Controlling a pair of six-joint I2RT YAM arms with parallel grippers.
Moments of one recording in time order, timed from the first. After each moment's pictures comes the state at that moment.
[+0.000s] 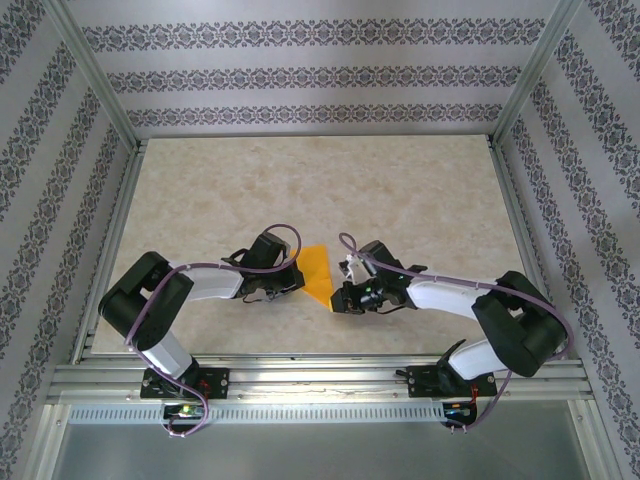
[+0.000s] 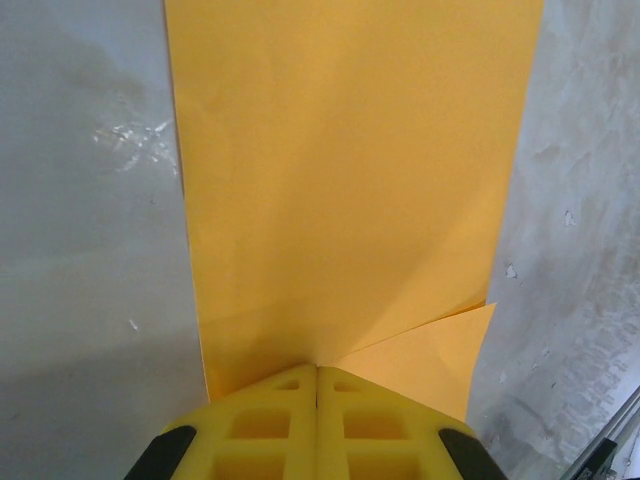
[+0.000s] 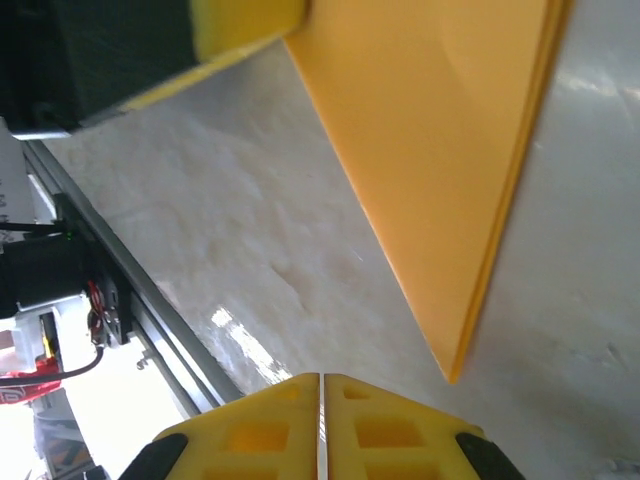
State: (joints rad) left arm -0.59 1.63 0.65 0.06 0.36 -0.94; right arm 0.67 1.44 0.57 -0.11 -0.66 0.68
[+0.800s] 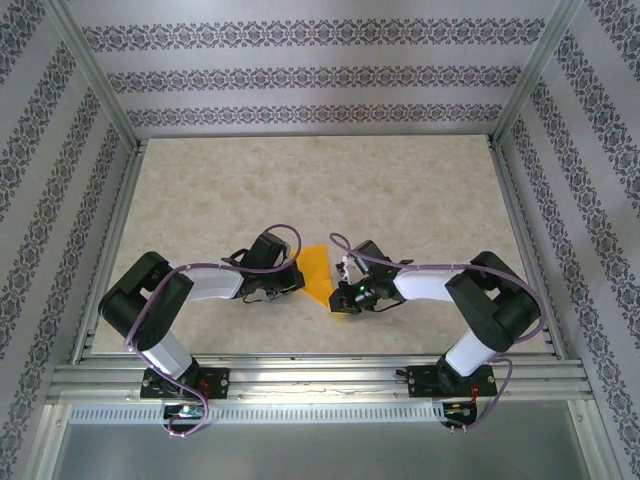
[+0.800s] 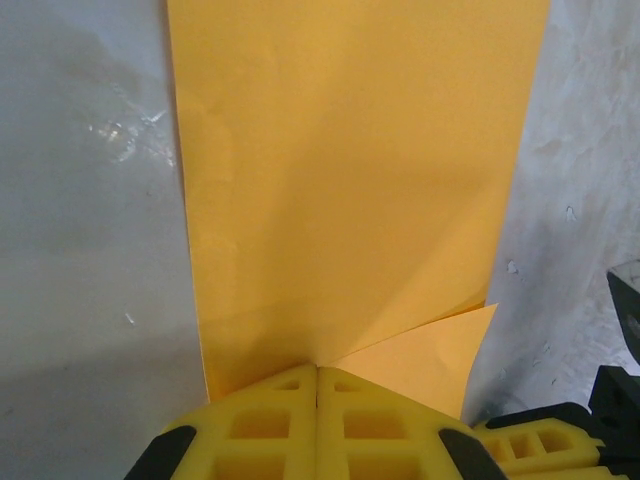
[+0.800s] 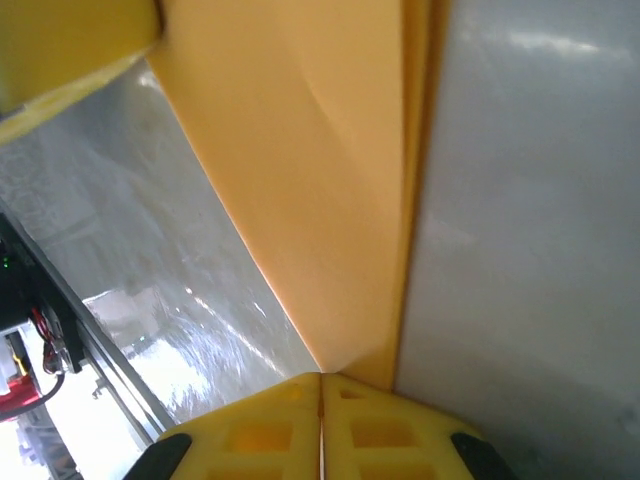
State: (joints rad) left arm -0.59 1.63 0.65 0.05 0.36 -0.94; right arm 0.66 1.59 0.61 -0.12 -0.64 0.68
